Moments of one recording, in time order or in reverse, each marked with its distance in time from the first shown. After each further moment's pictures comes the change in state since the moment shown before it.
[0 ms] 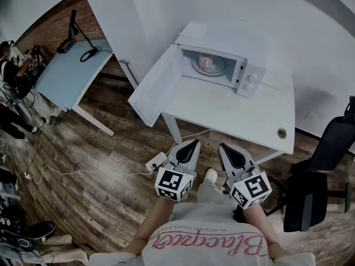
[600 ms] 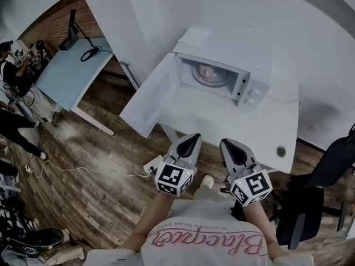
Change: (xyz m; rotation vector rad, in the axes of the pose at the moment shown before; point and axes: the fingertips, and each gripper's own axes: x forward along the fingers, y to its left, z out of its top) left arm 0.093 0.030 0.028 0.020 -0.006 0.035; right arm 0.051 -0.086 0.024 0.008 -0.007 0.020
